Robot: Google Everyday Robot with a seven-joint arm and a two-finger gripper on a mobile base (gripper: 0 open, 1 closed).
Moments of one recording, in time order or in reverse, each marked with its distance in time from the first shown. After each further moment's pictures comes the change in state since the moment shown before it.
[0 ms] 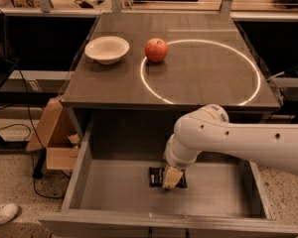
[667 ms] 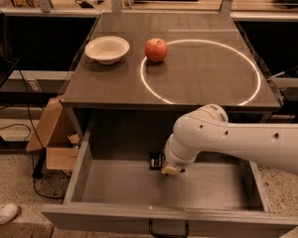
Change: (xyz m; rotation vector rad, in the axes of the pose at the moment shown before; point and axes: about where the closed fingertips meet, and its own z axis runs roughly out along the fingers) arm 0.000 0.000 0.000 0.000 0.000 0.000
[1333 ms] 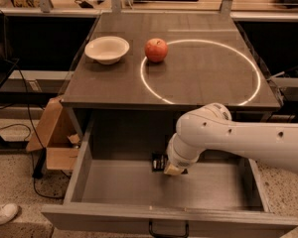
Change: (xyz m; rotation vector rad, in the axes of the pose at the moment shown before) arm 0.001 0.000 -0.005 -0.014 -0.009 0.013
